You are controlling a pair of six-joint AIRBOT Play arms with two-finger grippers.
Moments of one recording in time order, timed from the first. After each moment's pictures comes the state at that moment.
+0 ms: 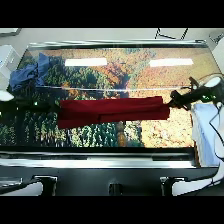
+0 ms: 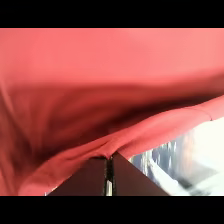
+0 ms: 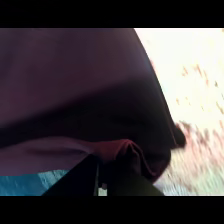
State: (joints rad) left arm 0.21 -1.39 1.13 0.84 -1.22 -1.27; right arm -0.30 -1.69 1.47 -1.06 1.33 1.54
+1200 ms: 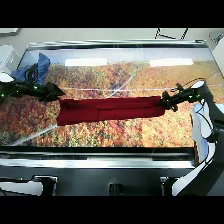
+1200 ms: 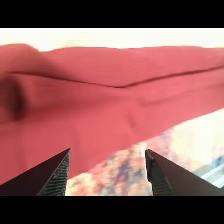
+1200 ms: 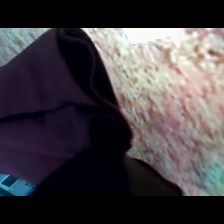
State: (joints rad) left arm 0.18 -1.59 1.47 0.79 -1.35 -1.34; right arm -0.28 -2.01 1.66 -0.89 1.41 1.56
